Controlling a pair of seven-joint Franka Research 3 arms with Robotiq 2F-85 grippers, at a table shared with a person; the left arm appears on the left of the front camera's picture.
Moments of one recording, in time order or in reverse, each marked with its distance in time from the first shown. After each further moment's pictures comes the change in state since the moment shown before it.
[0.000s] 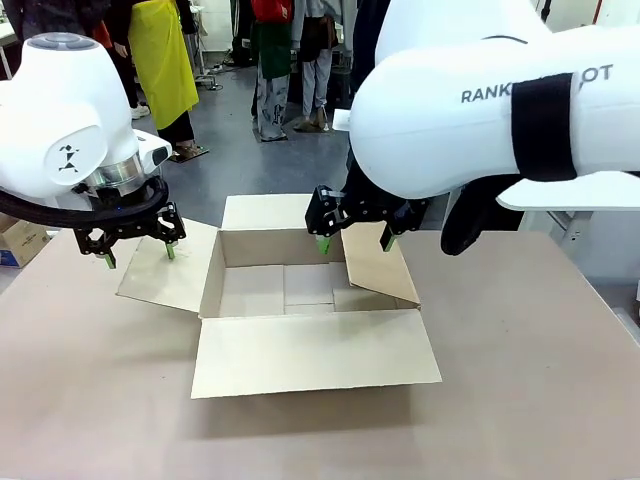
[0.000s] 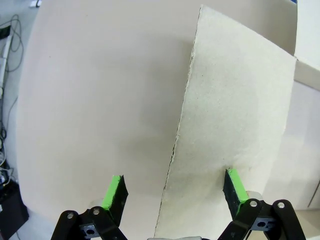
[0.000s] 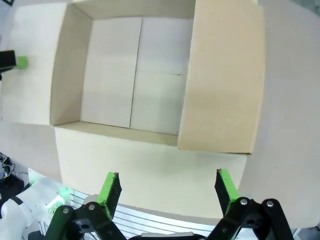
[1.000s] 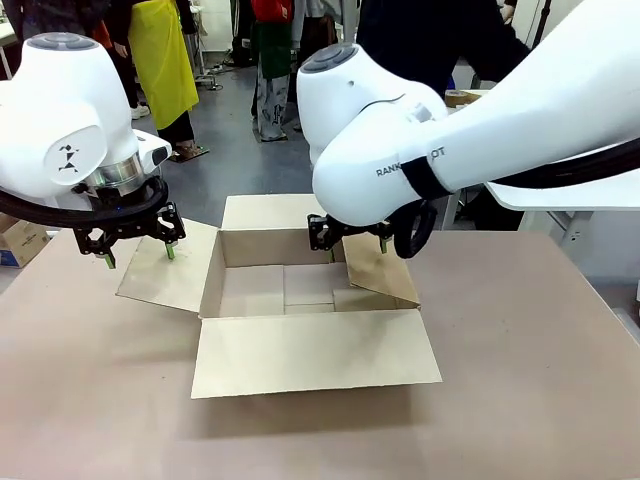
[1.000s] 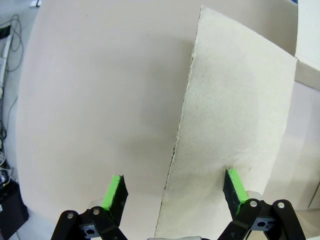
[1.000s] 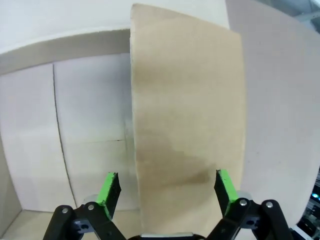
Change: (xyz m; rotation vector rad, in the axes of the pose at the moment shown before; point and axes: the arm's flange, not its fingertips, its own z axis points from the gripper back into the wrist) left arm 0.000 0.000 0.000 0.001 0.000 0.001; right arm 0.093 0.000 -0.131 -0.351 0.054 -0.106
